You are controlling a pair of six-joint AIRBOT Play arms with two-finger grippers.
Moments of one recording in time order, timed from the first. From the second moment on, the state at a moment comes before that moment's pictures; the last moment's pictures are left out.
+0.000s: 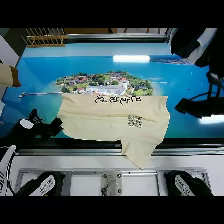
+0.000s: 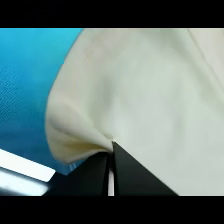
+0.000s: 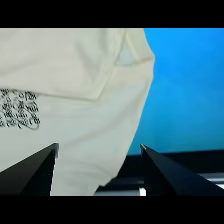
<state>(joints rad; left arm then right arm) 0.29 -1.11 0.51 1.08 -0.81 -1.69 -0.26 -0.95 0.95 -1.28 1.27 1.52</state>
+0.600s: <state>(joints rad) 0.28 -0.90 0.38 1.08 -0.83 -1.68 -0.18 -0.95 0.40 -1.14 1.16 1.58</state>
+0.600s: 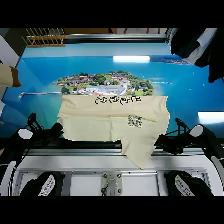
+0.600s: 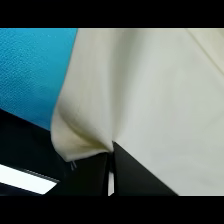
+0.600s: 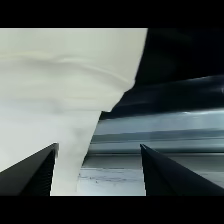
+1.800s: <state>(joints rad) 0.39 -0.79 0.56 1.15 -1.18 -1.58 -0.04 -0.93 0.74 -1.30 1.31 1.54</state>
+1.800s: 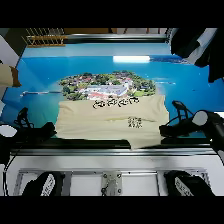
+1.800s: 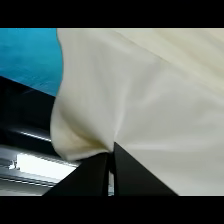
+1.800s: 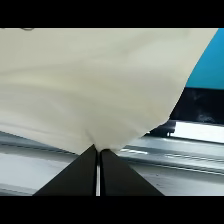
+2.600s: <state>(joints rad) 0.24 -1.46 1.13 1.16 -1.14 -1.54 -0.04 -1.45 1.25 -1.30 1.08 1.53</state>
